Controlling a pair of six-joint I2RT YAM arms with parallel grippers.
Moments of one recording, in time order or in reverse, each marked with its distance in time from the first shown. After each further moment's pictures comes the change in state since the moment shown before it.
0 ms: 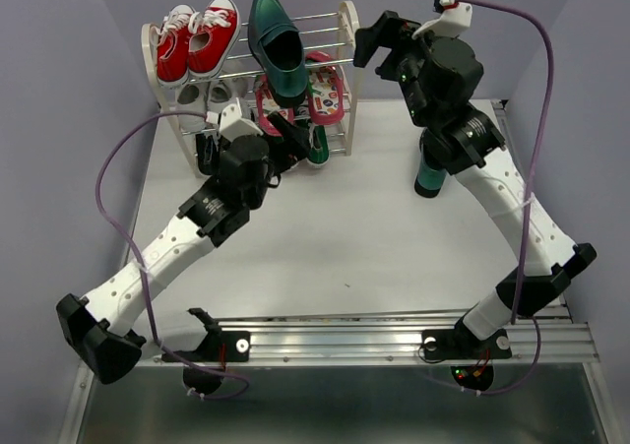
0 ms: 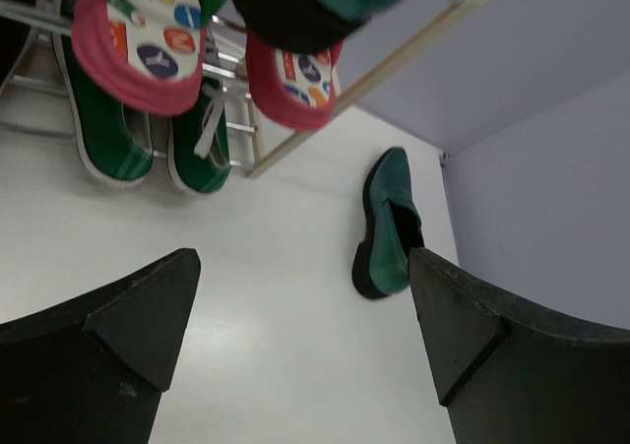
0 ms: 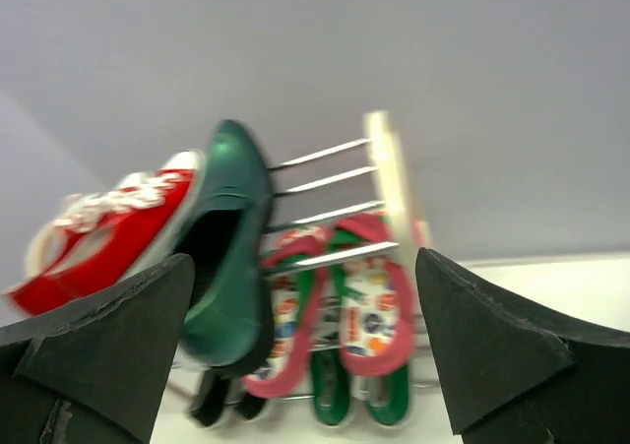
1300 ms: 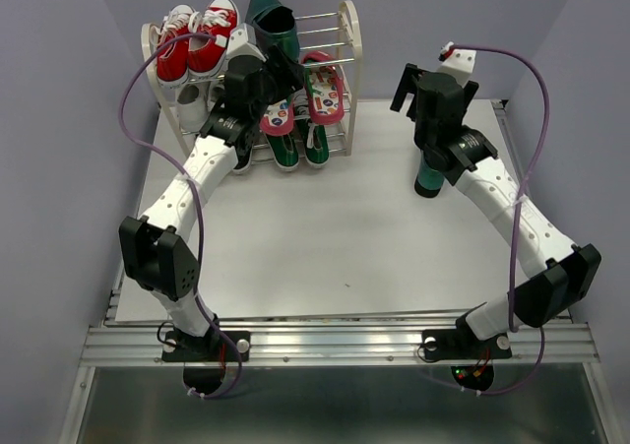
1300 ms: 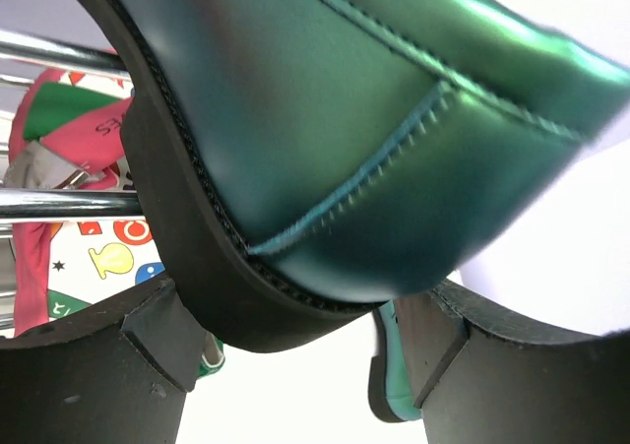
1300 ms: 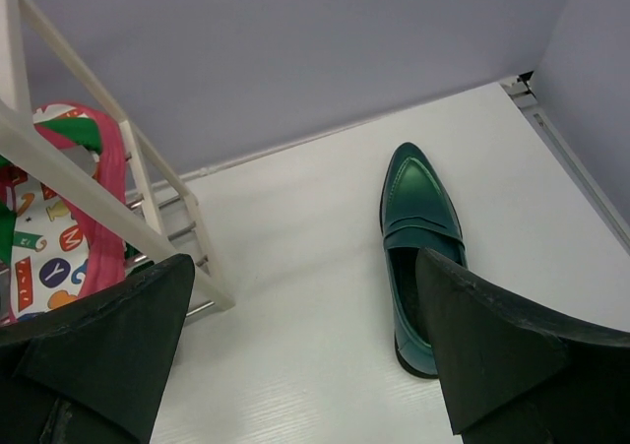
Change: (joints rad) left arm 0.393 0.548 0.517 0.163 0.433 0.167; right arm -0.164 -0.159 -0.496 -0.067 0.328 -0.044
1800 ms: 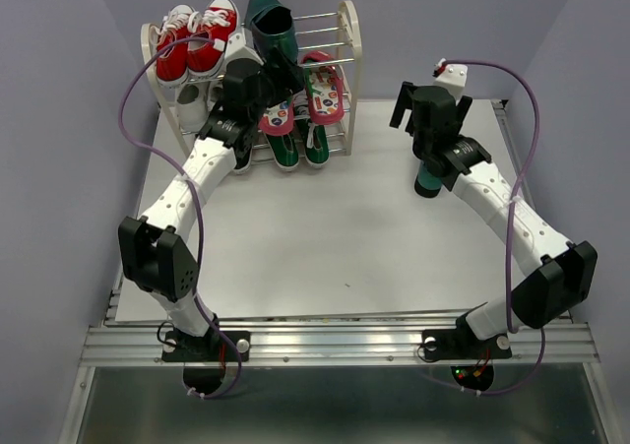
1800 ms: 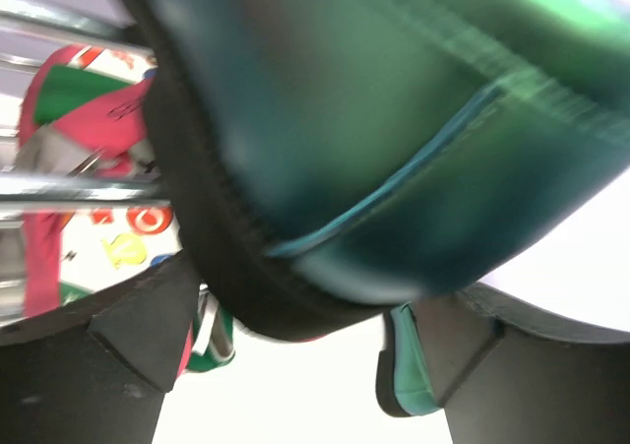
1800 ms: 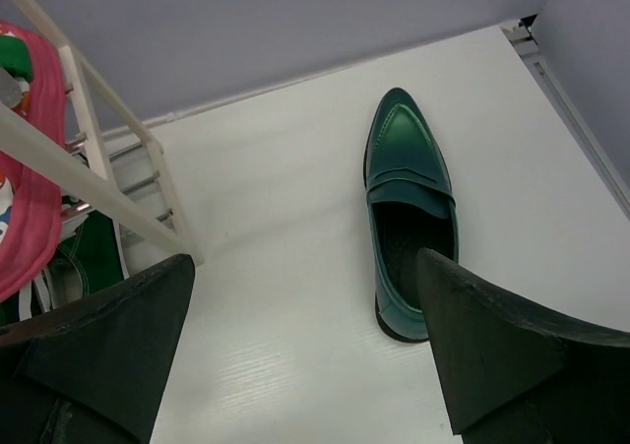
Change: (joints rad) left arm 0.015 0.011 -0.030 0.010 0.021 -0.007; right arm -0.023 -0.007 -0.118 -0.005 -0.040 0.021
